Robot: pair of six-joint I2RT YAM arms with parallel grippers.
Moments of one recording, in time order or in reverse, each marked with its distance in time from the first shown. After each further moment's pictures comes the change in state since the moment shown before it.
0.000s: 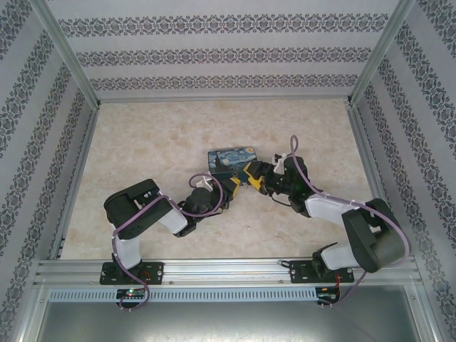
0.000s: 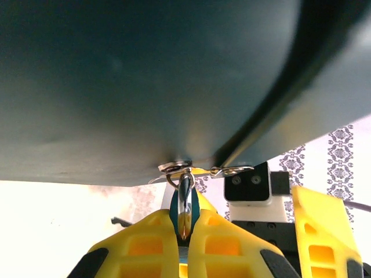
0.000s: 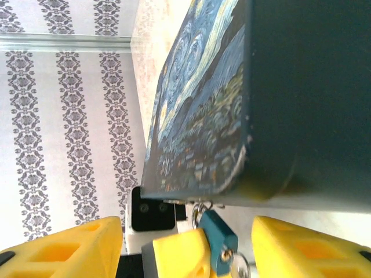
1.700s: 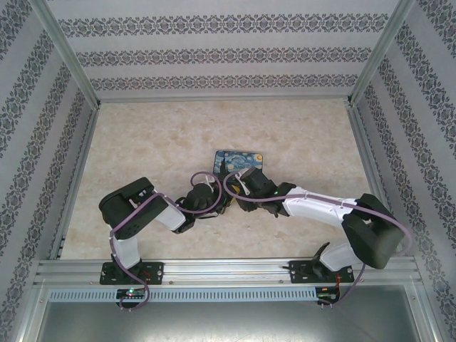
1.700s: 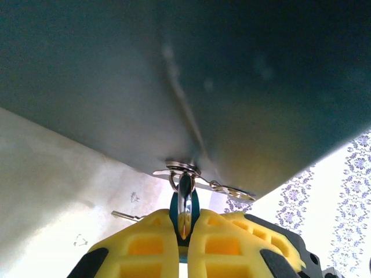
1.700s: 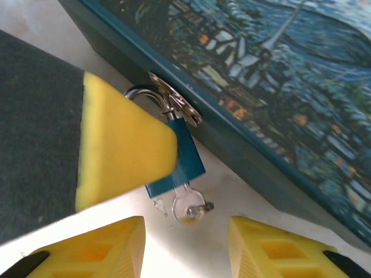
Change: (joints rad) left arm 0.053 -0.035 0.011 -0.222 0.191 0.085; right arm 0.415 0.084 0.286 -0.769 0.660 -1.096
